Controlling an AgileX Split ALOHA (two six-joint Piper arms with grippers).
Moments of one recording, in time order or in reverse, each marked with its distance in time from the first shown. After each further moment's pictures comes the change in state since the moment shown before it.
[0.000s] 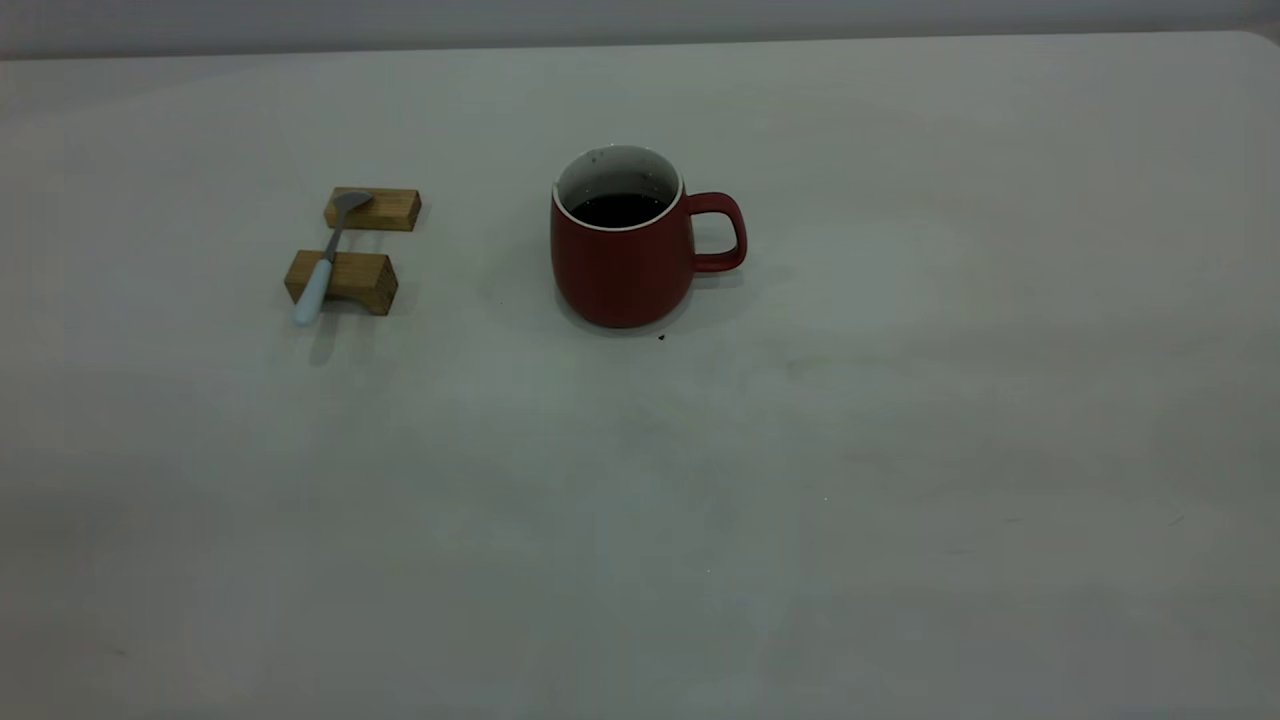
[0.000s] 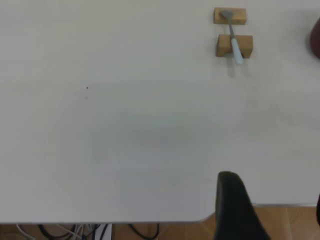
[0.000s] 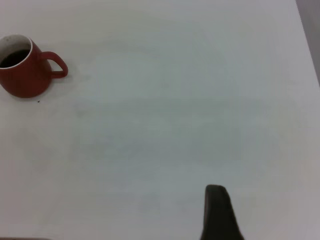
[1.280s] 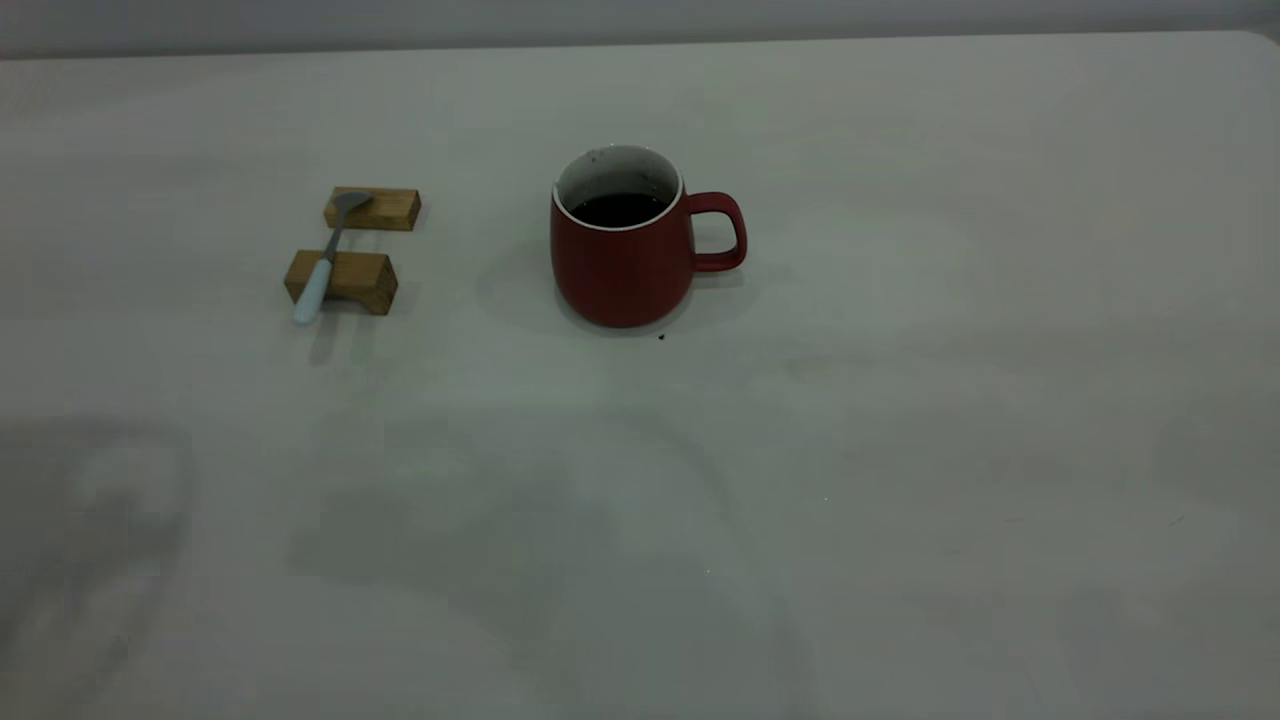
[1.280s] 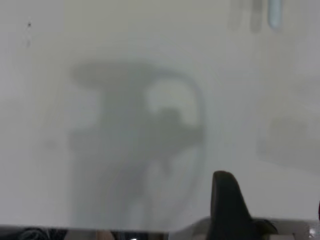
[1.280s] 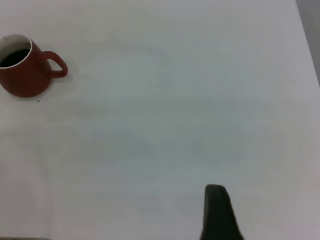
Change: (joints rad) left arm -0.002 1.356 -0.231 -0.069 -0.560 -0.053; right arm 0.000 0.000 0.000 0.000 0.000 0.001
